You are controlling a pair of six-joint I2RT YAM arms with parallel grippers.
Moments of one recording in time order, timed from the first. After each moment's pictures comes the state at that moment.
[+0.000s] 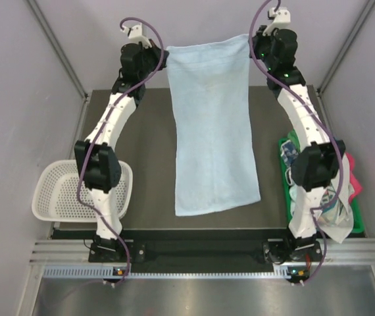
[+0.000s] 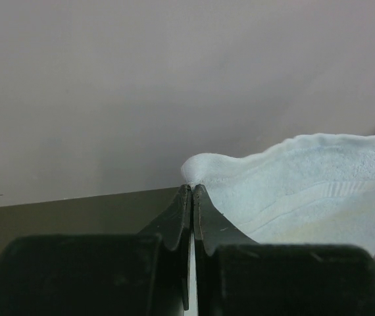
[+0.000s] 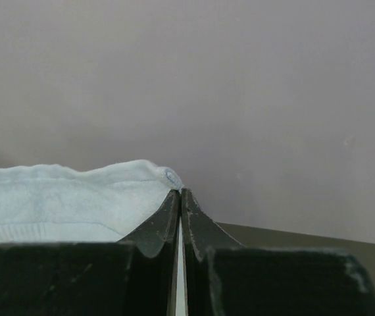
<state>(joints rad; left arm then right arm) -0.24 1.96 1.97 0.03 0.13 -0.40 0.23 1.93 2.06 -0.07 -0.02 0.14</state>
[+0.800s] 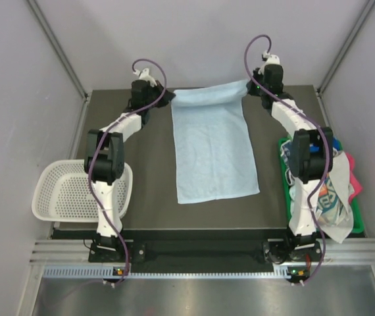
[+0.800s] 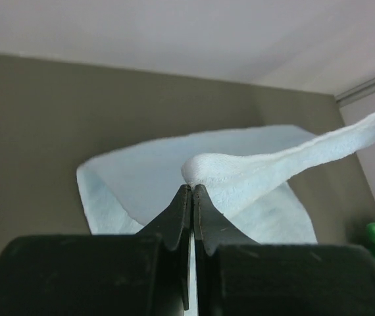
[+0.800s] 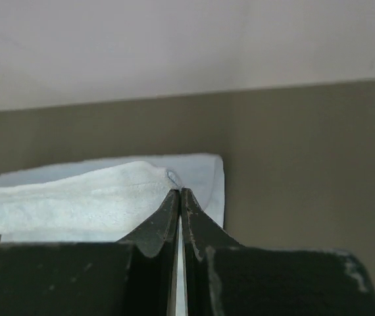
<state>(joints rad) -0.18 2.18 1.68 0.32 0.33 -0.57 0.15 2.14 1.84 0.00 -0.05 0.27</state>
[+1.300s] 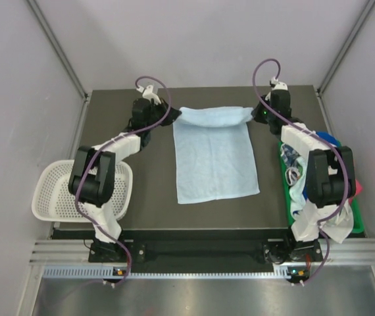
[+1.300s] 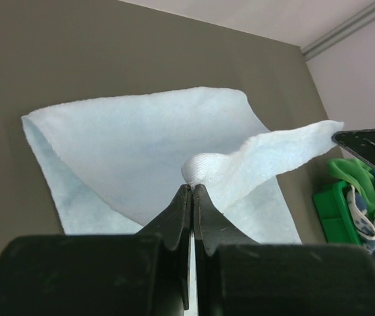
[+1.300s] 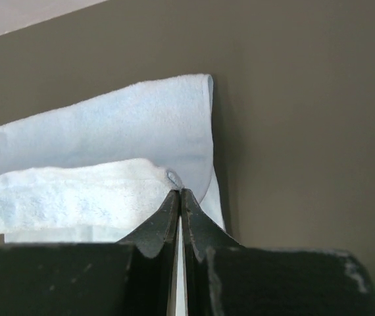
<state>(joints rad) -0.26 1.86 1.20 0.43 0.33 -0.60 0.15 1.78 1.27 0.05 -0.05 0.37</state>
